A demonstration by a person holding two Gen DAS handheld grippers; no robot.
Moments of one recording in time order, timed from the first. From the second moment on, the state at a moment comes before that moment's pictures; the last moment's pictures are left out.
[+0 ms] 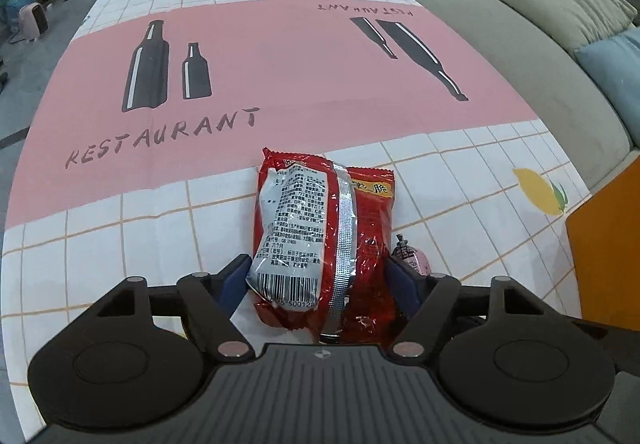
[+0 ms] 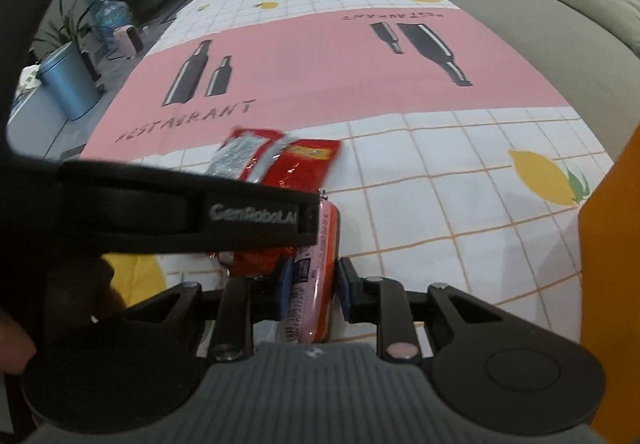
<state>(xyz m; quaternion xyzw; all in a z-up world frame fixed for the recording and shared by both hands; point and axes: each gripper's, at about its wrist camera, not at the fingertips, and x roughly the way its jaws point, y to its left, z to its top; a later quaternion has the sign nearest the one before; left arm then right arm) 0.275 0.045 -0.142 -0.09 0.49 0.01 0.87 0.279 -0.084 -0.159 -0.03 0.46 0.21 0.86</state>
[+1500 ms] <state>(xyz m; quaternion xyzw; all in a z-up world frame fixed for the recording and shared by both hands) 0.155 0.024 -0.142 0.06 0.48 -0.04 0.87 0.169 -0.131 -0.158 -0.06 0.45 0.20 0.87</state>
